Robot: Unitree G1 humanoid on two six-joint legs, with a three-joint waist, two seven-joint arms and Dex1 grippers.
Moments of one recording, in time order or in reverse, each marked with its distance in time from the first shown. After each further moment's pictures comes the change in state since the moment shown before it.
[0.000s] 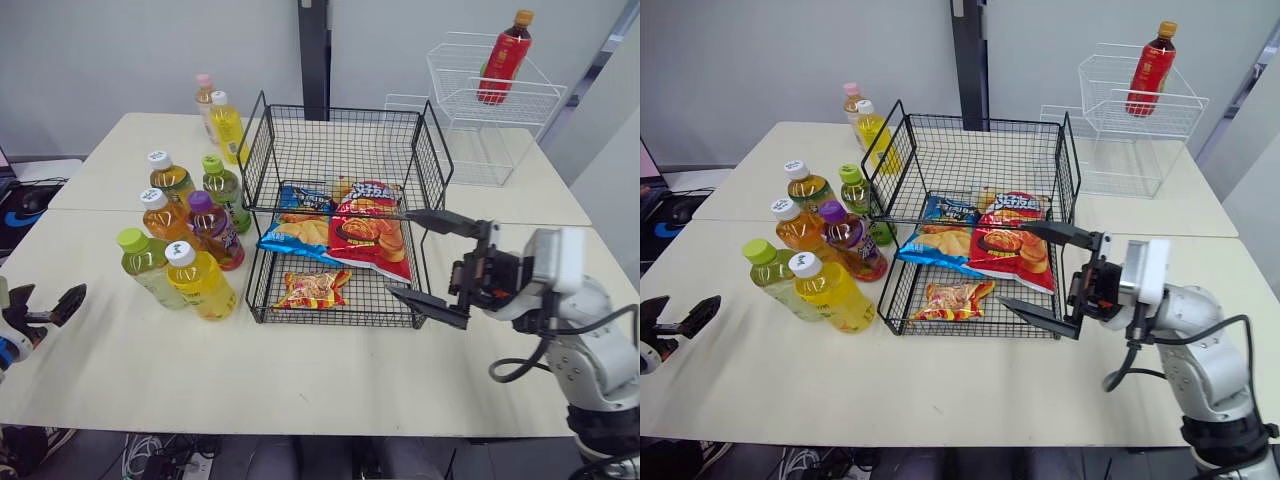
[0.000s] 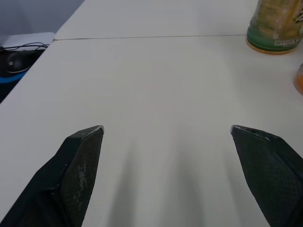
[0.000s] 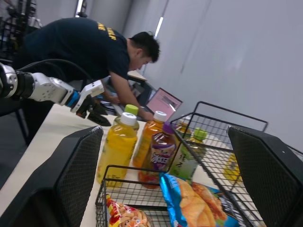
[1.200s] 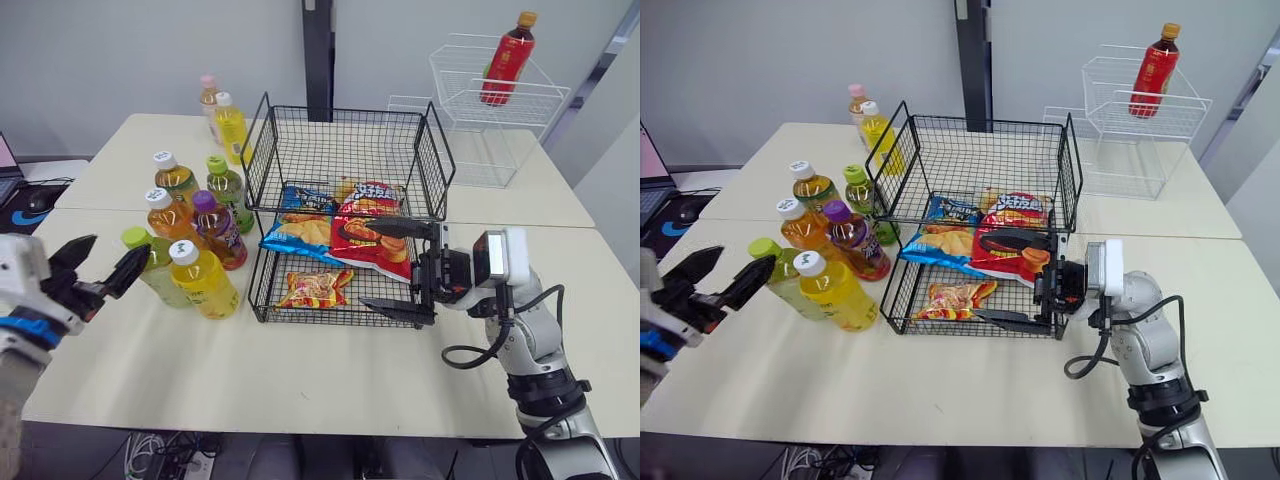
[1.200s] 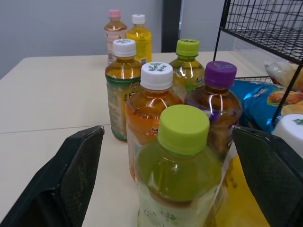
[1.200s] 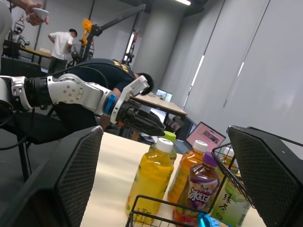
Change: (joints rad) left arm 0.130 -0.154 -0.029 -0.891 -0.280 0.424 0.256; right arm -0.123 0.175 0.053 0.202 -0.039 -0.094 0.182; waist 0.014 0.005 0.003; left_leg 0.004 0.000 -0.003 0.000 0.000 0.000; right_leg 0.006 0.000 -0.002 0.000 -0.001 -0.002
